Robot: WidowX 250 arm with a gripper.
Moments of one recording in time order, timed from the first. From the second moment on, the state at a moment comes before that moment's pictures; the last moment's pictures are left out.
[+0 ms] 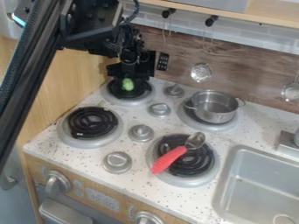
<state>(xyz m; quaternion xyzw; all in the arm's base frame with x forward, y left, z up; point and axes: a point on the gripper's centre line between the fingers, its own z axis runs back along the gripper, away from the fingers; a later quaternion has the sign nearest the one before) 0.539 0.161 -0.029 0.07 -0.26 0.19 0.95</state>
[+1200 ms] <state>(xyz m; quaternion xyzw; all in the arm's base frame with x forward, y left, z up) 0.420 0.141 -0.002 -0.02 -0.16 0.21 0.96</state>
